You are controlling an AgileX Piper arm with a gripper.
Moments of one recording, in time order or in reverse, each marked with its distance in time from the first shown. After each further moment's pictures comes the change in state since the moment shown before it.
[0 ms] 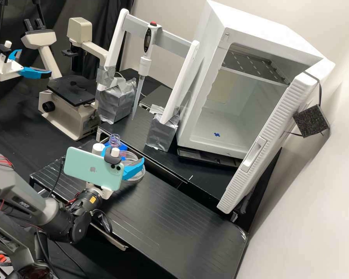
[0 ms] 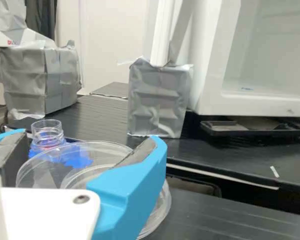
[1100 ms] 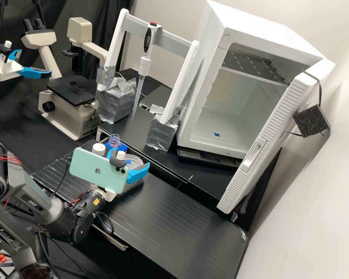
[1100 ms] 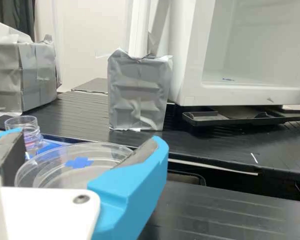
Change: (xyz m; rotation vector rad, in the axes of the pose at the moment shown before) arm 0.002 0.003 0.008 0.012 -0.049 0.046
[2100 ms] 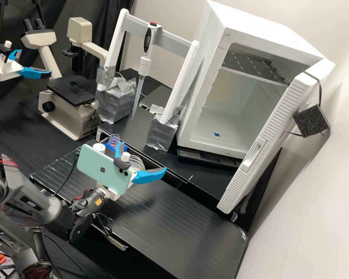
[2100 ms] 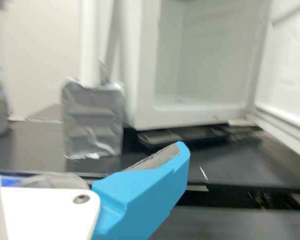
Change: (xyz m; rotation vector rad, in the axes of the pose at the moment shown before) arm 0.004 0.011 0.004 0.017 -0.073 0.178
